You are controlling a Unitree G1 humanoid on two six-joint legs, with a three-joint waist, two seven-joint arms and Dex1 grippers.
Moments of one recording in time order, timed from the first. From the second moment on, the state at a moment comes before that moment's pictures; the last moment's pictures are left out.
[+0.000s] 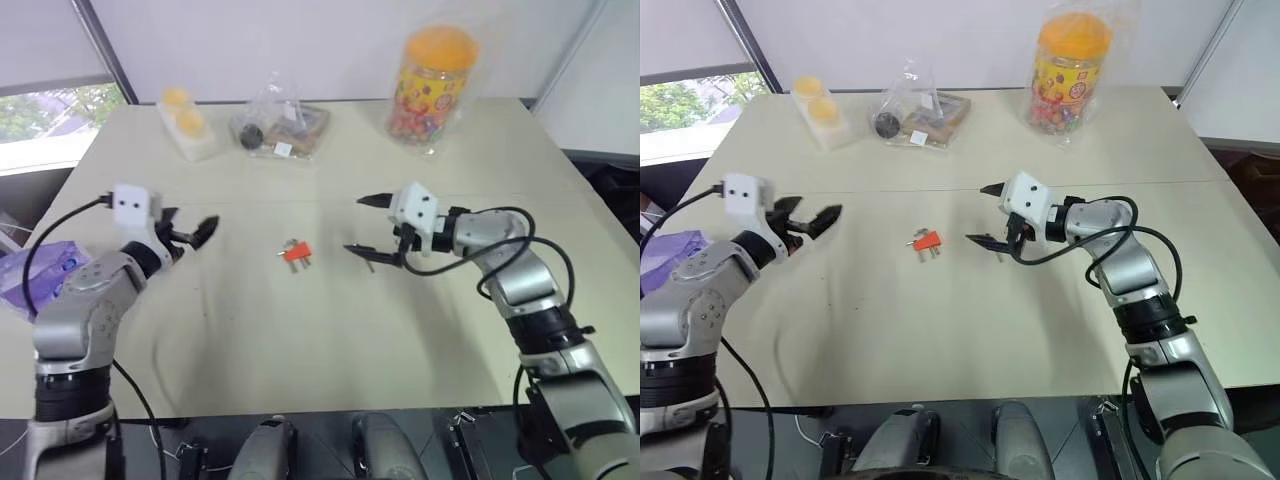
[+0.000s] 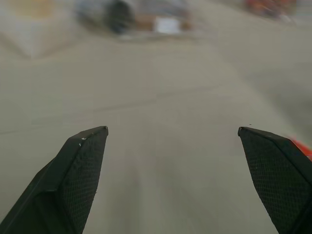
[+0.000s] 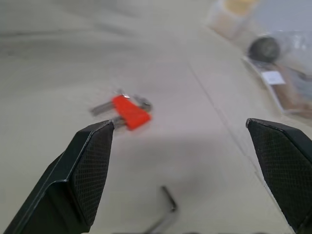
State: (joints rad) left arm -0.32 0.66 0.24 -0.19 -0.55 0.78 -0.52; right arm -0.73 -0.53 0.19 0.24 0.12 0.10 0.97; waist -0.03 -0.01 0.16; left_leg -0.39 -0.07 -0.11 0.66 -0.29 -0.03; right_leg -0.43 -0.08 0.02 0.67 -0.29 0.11
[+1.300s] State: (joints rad) left arm -0.22 0.85 0.22 -0.27 -0.64 0.84 -0.82; right arm -1.01 -0.25 0.36 1.02 -0.25 -0.46 0.83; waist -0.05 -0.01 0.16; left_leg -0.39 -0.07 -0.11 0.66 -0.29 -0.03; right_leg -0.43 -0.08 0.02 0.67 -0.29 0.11
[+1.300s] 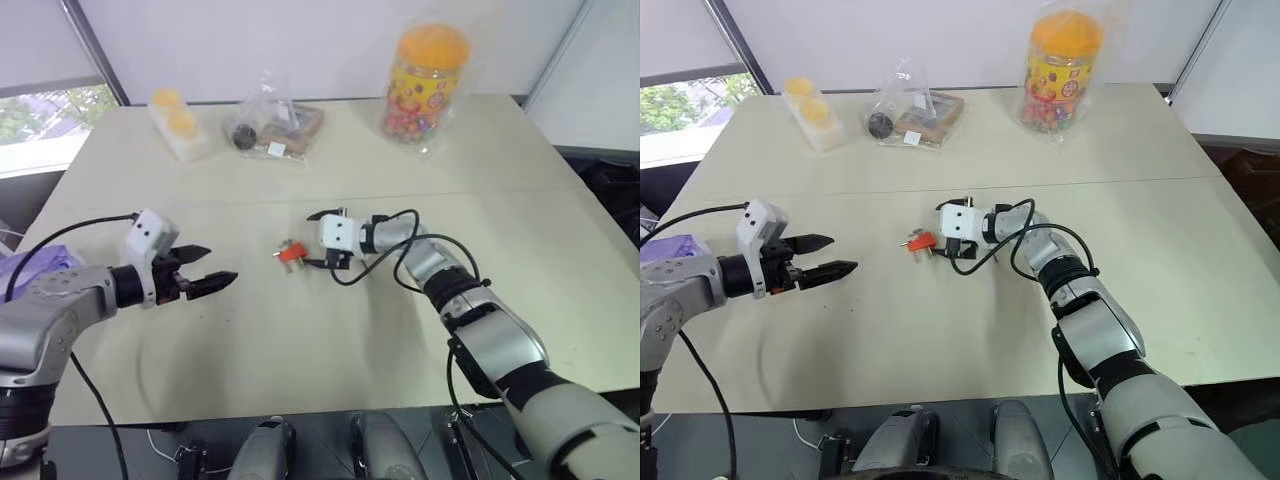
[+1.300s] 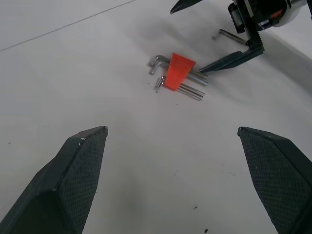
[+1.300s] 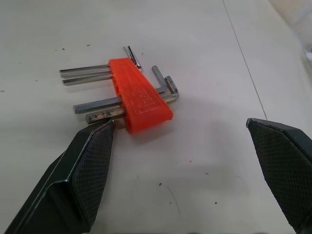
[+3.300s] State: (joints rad) left arm -0.23 0.78 0.22 -0.28 -0.62 0.80 -0.73; right arm -1.02 -0.11 0.29 1.09 -0.18 -0.25 0.99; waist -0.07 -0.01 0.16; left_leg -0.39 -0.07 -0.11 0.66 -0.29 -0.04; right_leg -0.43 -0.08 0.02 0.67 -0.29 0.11
